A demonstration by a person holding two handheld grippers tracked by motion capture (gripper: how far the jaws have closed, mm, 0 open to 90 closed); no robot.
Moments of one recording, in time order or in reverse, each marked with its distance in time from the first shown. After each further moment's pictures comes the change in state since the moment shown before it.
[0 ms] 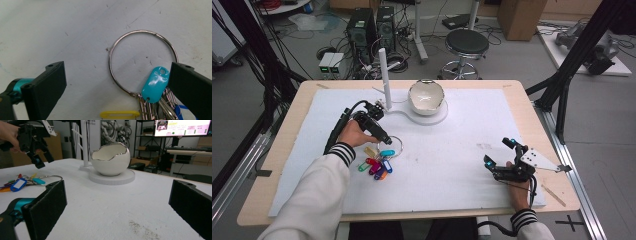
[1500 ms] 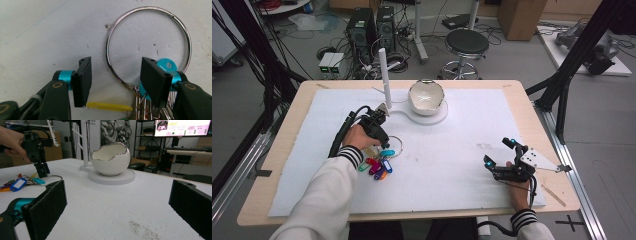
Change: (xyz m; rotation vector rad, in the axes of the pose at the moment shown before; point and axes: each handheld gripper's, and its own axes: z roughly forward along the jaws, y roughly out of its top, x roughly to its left) left arm -0.004 0.003 0.019 0.181 0.009 -0.155; right arm 0.000 0.000 0.000 -0.002 0.000 -0.004
